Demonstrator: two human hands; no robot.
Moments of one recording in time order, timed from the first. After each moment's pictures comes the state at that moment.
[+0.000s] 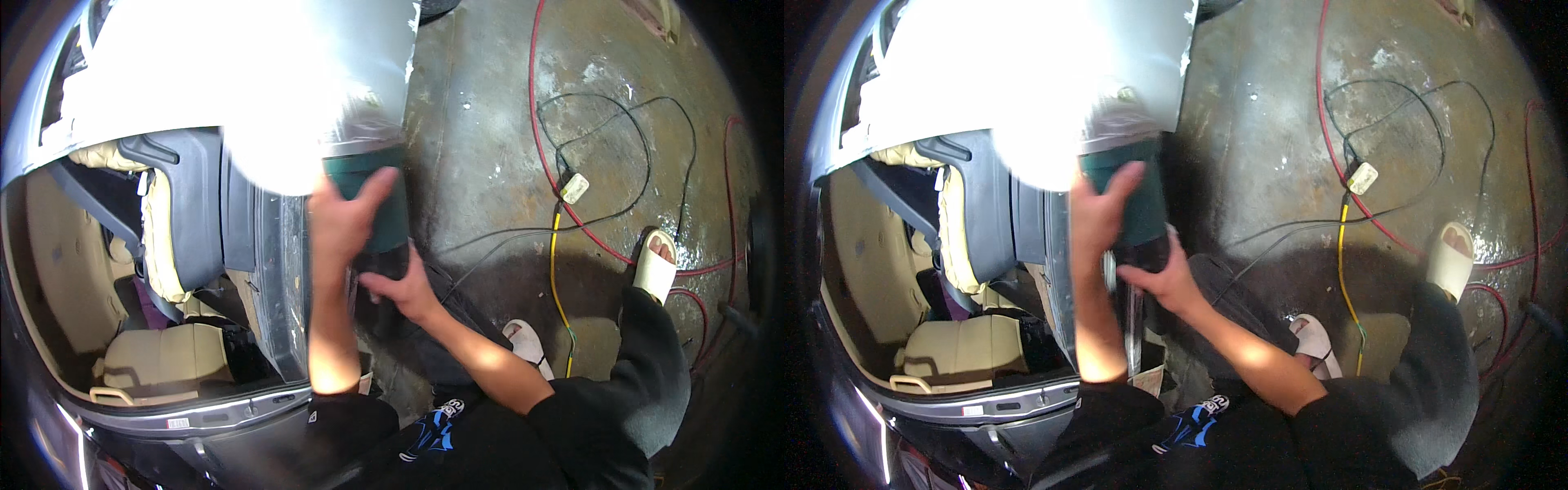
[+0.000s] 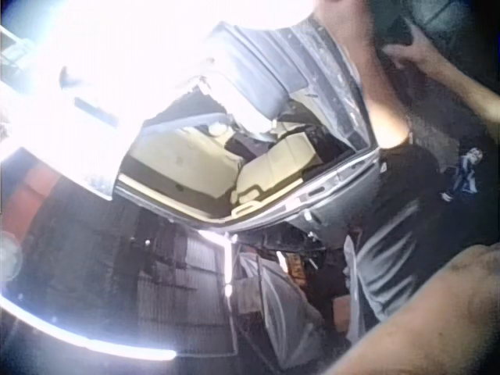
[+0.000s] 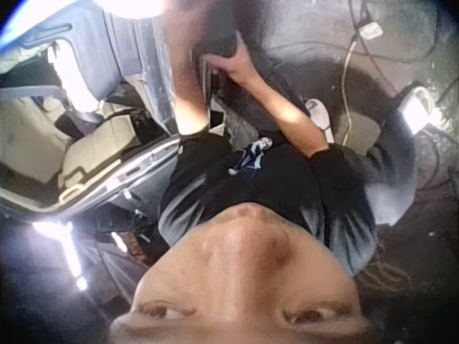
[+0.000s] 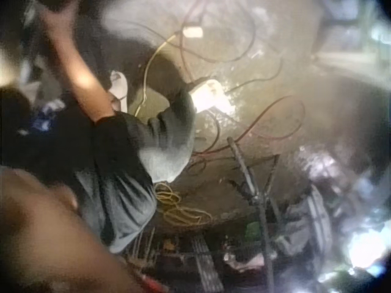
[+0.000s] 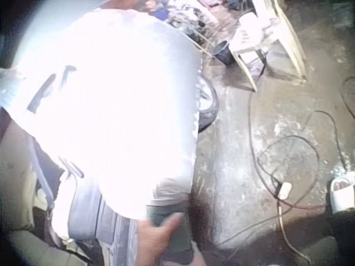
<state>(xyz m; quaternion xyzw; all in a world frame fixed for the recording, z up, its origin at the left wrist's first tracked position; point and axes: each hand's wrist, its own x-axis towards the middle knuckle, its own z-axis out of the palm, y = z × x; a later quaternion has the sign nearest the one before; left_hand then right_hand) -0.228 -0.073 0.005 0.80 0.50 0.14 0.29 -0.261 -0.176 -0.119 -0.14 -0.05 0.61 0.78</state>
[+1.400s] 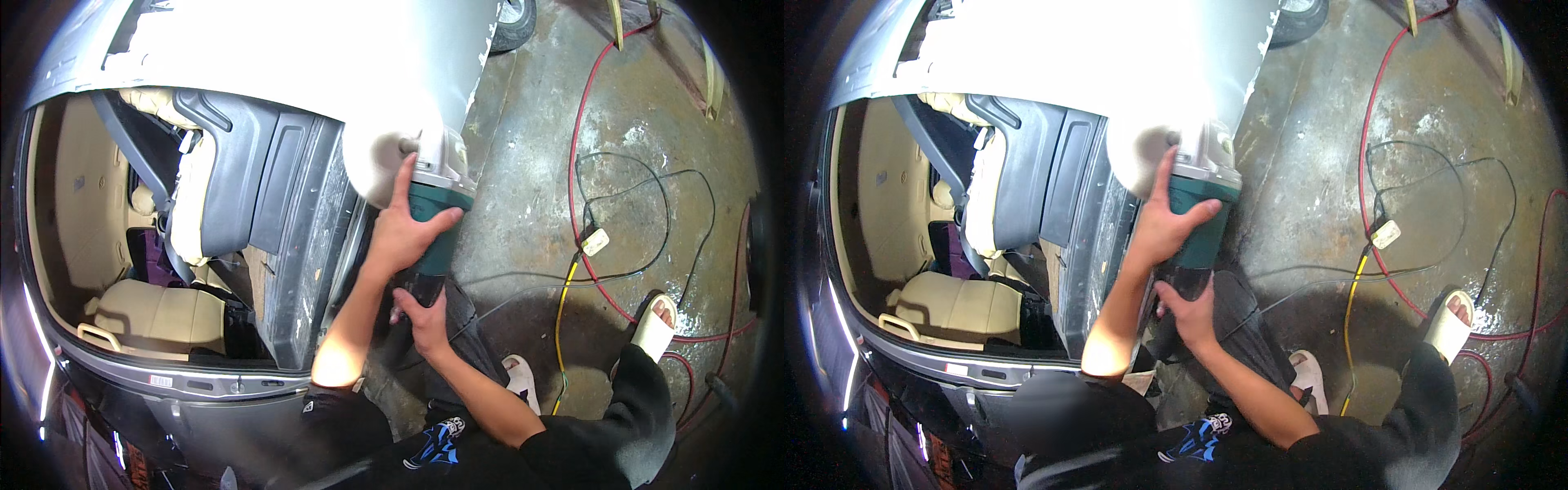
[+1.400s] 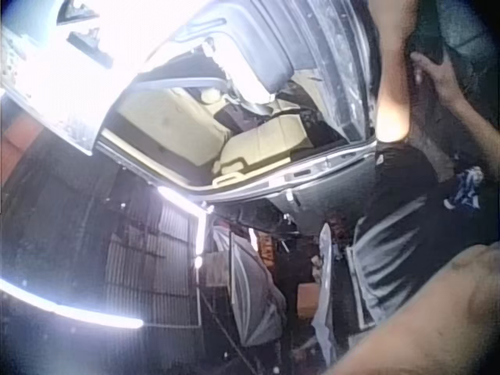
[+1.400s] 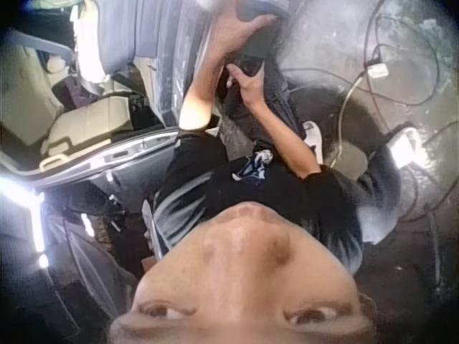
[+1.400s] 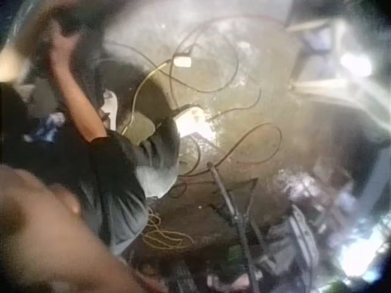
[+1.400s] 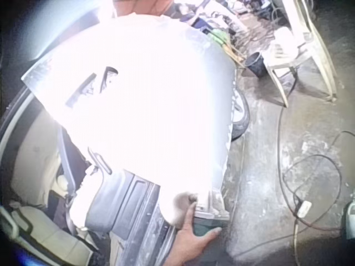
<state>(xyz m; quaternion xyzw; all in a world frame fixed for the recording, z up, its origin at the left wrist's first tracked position) -0.242 -0.076 -0.005 0.83 0.50 0.08 0.23 -0.292 -0.193 -0.104 -0.15 0.01 0.60 0.79</state>
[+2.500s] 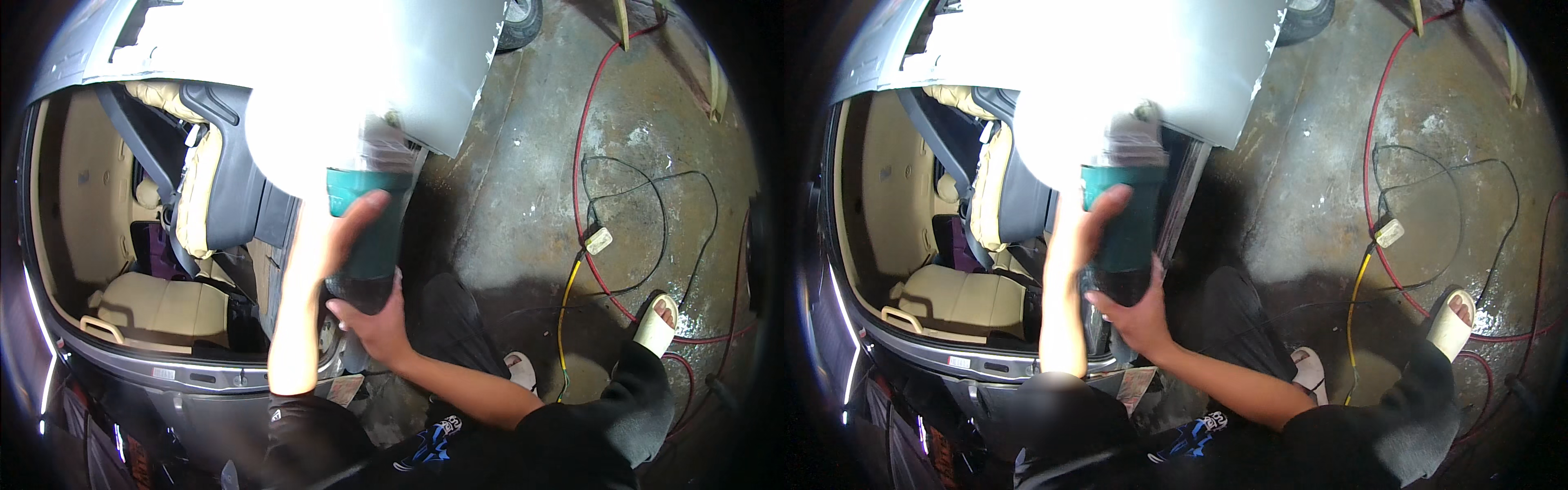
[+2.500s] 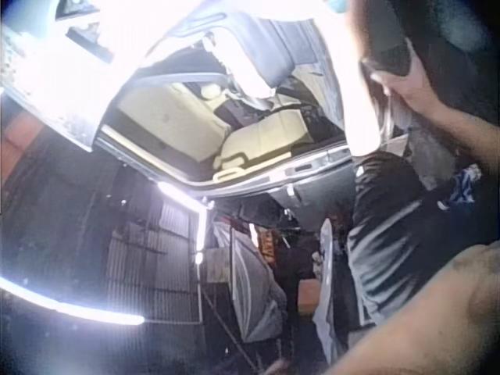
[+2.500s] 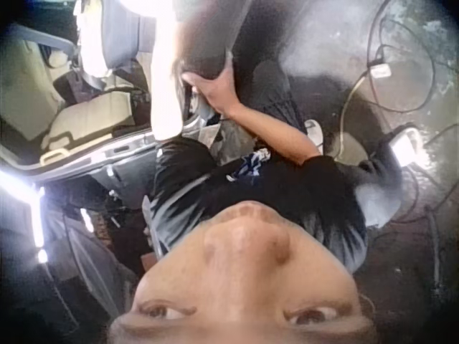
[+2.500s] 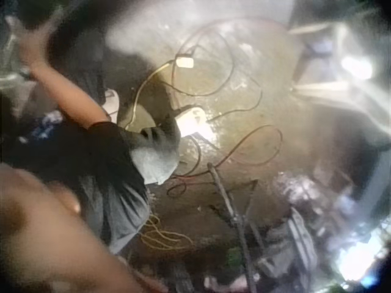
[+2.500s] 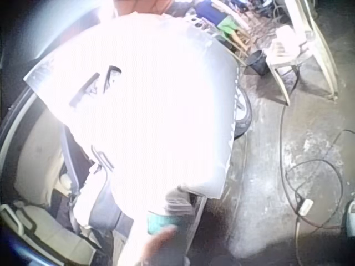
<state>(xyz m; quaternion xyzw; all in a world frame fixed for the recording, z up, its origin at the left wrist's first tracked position) -0.269 -0.110 0.131 0.81 0.53 0.15 0.21 -0.314 -0.206 0.001 -0.08 -0.06 0.65 0.76</state>
